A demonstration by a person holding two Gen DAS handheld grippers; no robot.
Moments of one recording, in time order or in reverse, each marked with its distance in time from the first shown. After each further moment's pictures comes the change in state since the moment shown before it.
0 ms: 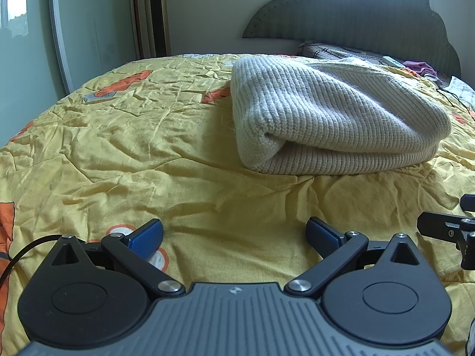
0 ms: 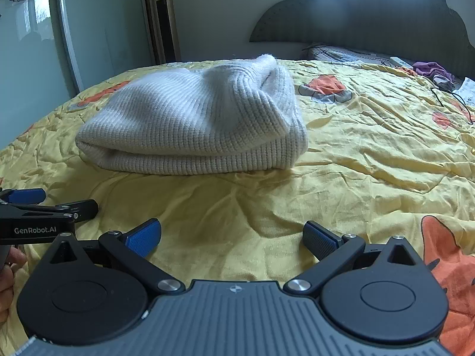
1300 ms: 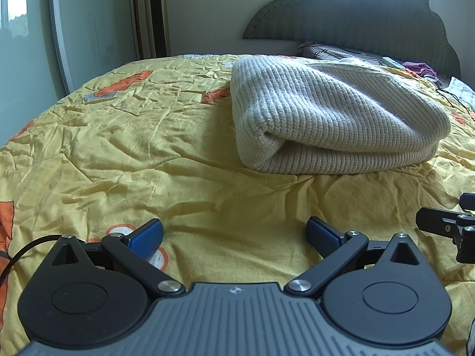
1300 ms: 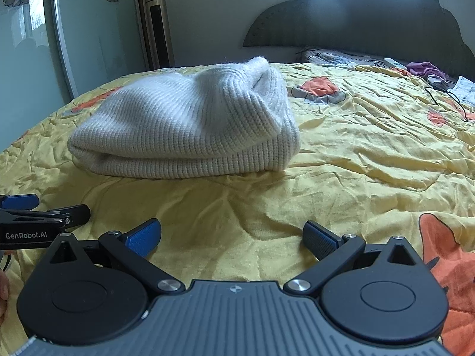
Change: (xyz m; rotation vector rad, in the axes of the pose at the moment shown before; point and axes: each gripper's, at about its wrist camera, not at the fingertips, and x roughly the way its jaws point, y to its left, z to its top) left arm 0.000 0.000 -0.001 -0.001 -0.003 -0.002; right arm 0.002 -0.003 -0.002 0.014 -0.023 -0.020
